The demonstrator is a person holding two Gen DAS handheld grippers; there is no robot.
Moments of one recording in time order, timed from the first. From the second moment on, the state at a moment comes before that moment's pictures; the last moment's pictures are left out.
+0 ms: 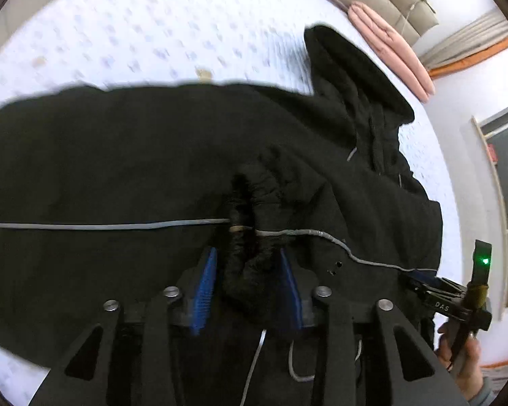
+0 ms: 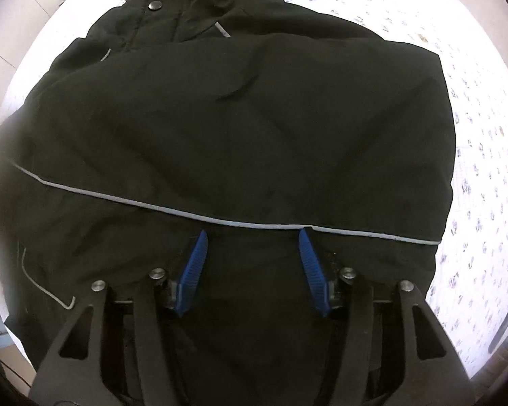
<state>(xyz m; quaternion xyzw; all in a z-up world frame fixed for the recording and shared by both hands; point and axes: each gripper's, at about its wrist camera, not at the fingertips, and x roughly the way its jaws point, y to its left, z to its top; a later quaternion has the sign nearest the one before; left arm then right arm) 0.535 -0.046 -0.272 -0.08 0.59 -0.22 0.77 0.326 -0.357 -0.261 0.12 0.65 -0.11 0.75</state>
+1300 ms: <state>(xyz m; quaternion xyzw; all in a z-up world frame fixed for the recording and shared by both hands) 0.504 0.279 -0.233 -0.28 0.49 0.11 0.82 0.332 -0.305 -0.260 0.09 0.67 -0.10 0.73</state>
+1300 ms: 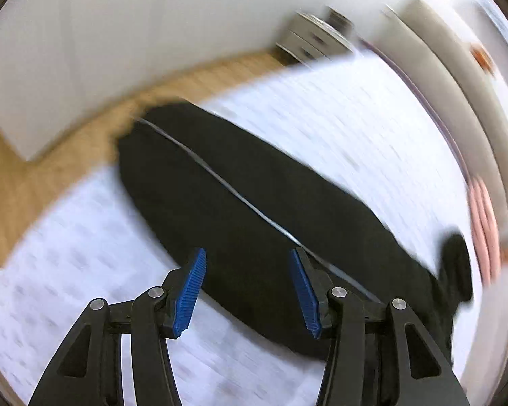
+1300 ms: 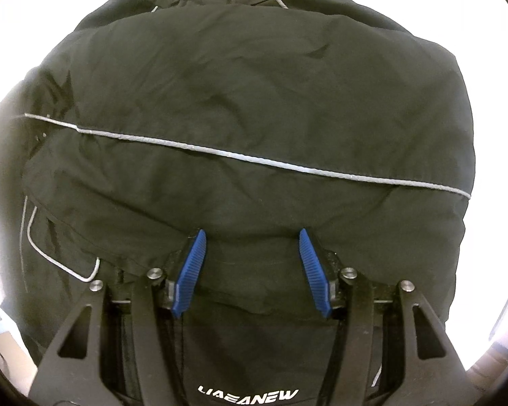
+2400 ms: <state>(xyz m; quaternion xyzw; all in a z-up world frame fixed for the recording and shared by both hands) 0.511 0.172 -0.149 -0.06 0.41 0.03 0.91 0.325 -0.289 -0.274 0.08 0.66 -0.08 0.74</state>
